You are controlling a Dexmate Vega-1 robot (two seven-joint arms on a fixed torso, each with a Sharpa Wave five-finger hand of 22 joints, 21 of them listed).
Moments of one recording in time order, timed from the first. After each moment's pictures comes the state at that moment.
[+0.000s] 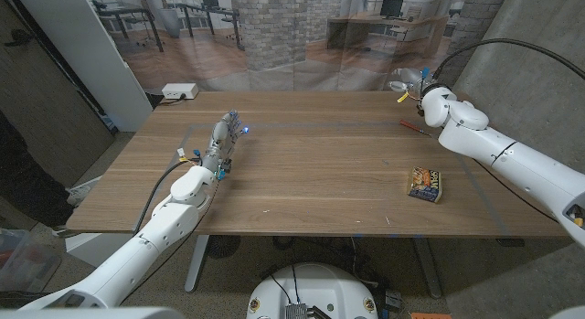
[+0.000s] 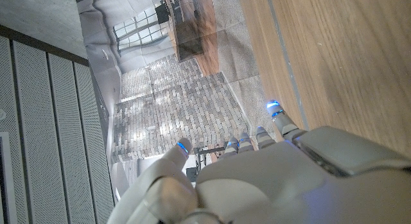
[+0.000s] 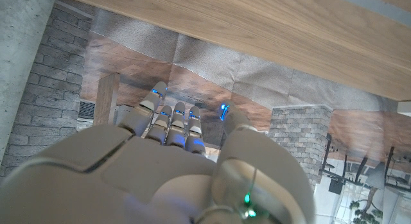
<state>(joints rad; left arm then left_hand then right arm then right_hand) 0.98 0.57 0.33 -1.48 -0.65 -0.27 0.06 0.02 0.07 0.57 0.18 0.22 -0.17 0.06 0.18 0.17 -0.17 0.04 0.20 0.18 -0.17 0.06 0.20 0.18 -0.17 0.06 0.75 0.18 -0.46 -0.85 -0.71 -1.63 -0.44 -0.50 0.01 0.47 0.19 0.51 -0.12 0.18 0.23 0.03 0.22 0.19 0.20 0.04 0.22 0.19 0.09 -0.02 0.19 0.19 0.34 -0.03 0.20 0.17</state>
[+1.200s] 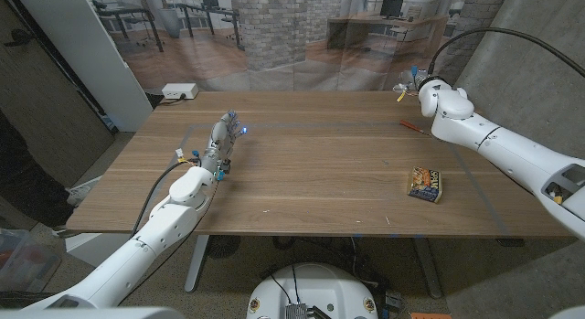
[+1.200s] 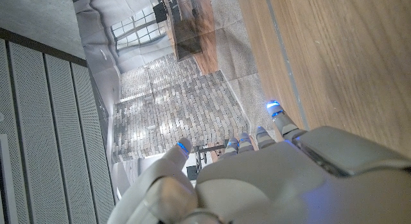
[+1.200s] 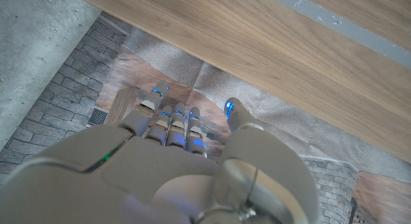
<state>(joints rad) 1.00 0.59 0.32 -1.52 -0.64 -0.25 0.09 0.02 0.07 0.57 0.18 0.22 -0.17 0.06 0.18 0.17 -0.17 0.04 0.20 0.18 -0.17 0.06 0.20 0.18 -0.17 0.06 0.75 0.18 -0.30 -0.78 -0.84 -1.45 -0.63 -0.55 0.20 0.49 0.14 0.49 -0.13 0.18 0.21 0.04 0.21 0.19 0.19 0.04 0.21 0.19 0.09 -0.03 0.19 0.18 0.35 -0.04 0.20 0.17</state>
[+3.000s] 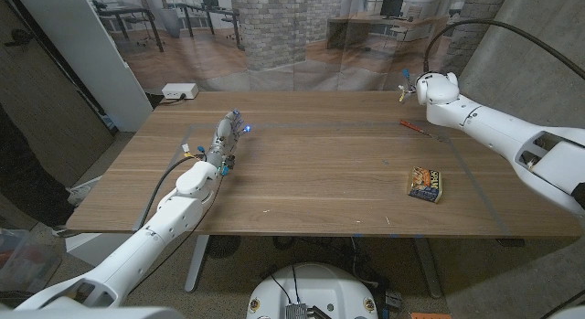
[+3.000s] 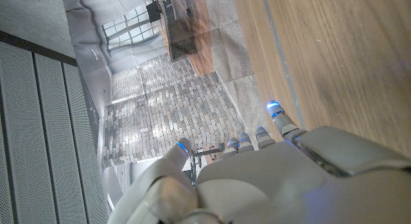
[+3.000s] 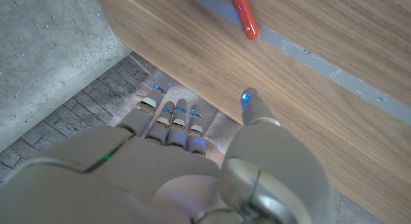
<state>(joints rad) 0.92 0.55 0.35 -1.42 -0.64 -0.23 0.07 0.02 0.07 0.57 0.18 0.22 -0.18 0.07 0.18 0.17 -0.17 0.04 0.20 0.18 -0.17 0.06 0.20 0.18 -0.17 0.06 0.74 0.18 -0.09 -0.67 -1.02 -1.14 -0.75 -0.52 0.43 0.57 0.02 0.44 -0.17 0.23 0.26 0.03 0.23 0.19 0.27 0.04 0.23 0.19 0.17 -0.03 0.19 0.18 0.40 -0.02 0.20 0.17</state>
